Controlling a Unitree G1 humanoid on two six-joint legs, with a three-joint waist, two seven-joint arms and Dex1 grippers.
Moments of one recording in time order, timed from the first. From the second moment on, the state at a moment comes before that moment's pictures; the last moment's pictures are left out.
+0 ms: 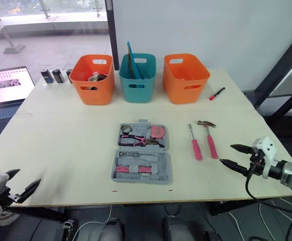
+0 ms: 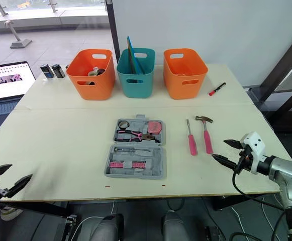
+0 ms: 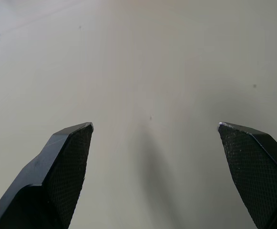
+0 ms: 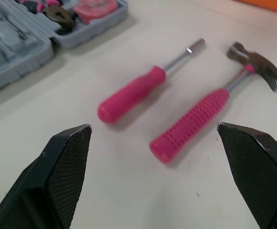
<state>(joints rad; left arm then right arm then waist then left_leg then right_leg) 0.30 0.73 0.62 0.14 -0.34 -0.01 -0.91 -0.13 -0.83 -0.24 0.30 0.39 0.10 1.09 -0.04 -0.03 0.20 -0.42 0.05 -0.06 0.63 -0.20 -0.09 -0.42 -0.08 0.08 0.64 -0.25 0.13</state>
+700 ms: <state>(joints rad) -0.49 0.89 0.08 -0.20 -0.59 0.56 -1.13 0.34 -0.64 -0.42 -0.29 0.41 0.38 0.67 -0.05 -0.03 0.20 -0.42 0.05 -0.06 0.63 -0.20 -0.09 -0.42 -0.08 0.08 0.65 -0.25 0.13</state>
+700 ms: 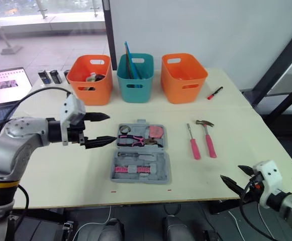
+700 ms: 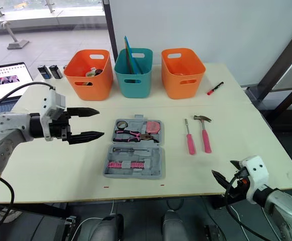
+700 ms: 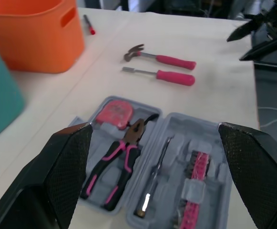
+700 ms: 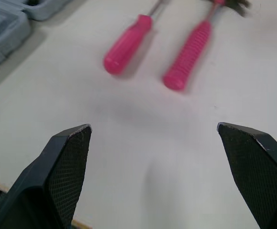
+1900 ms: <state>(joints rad) -0.01 0.83 0.40 -0.63 -0.66 0.70 -0.73 -0.89 -0.45 -0.10 1.13 0.09 0.24 0.37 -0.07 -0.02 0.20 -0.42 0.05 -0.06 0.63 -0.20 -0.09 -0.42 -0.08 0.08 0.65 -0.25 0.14</state>
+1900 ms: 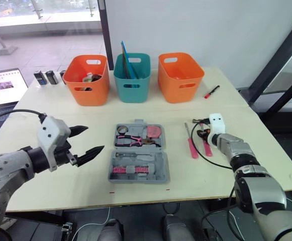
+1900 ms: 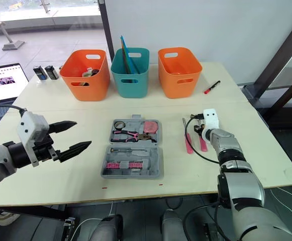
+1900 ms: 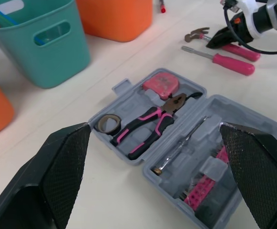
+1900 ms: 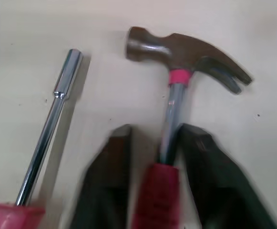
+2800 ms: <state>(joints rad) -0.20 0.80 0.16 -0.42 -0.59 0.60 -0.82 -0.21 -0.56 -0.12 -0.22 0.32 0.85 0.58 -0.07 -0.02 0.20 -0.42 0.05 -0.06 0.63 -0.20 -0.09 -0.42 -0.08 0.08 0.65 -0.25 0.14</state>
